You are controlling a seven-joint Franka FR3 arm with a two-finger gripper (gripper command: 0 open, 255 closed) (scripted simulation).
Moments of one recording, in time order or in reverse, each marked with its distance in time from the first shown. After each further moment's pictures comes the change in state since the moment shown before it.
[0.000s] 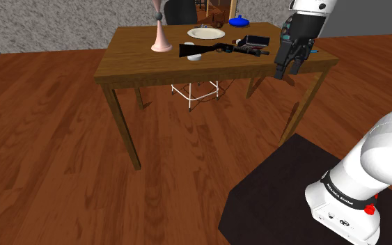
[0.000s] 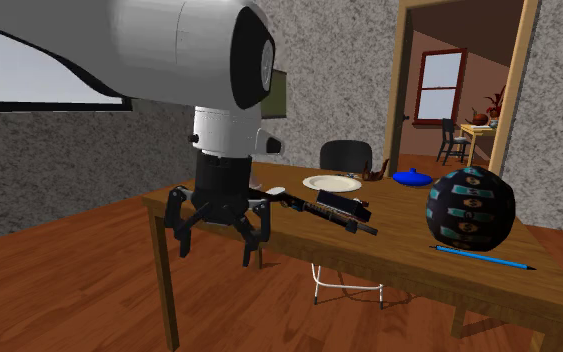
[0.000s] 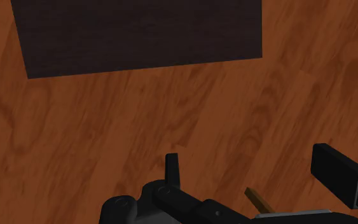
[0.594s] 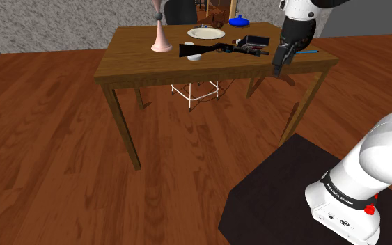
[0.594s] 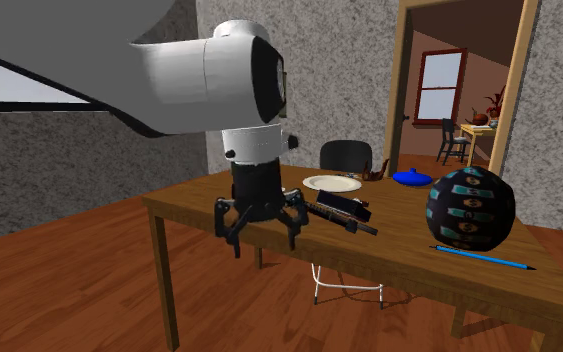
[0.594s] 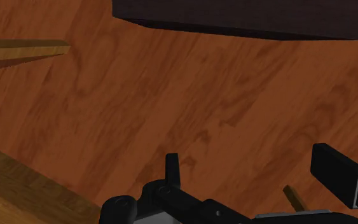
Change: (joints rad) arm -0.030 0.098 -0.013 0.005 -0.228 0.180 -0.178
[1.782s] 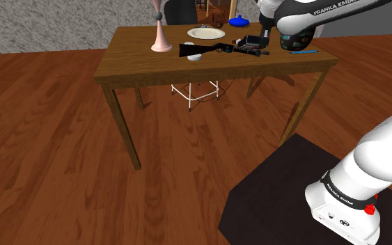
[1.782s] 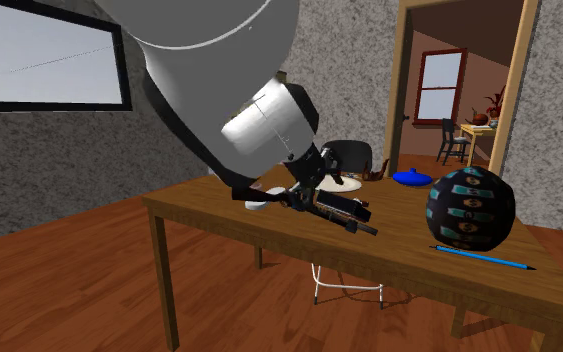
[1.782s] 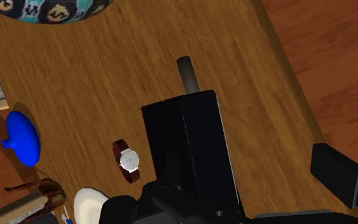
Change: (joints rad) arm -0.121 0.362 -0.006 0.176 -0.595 0.565 -0.213
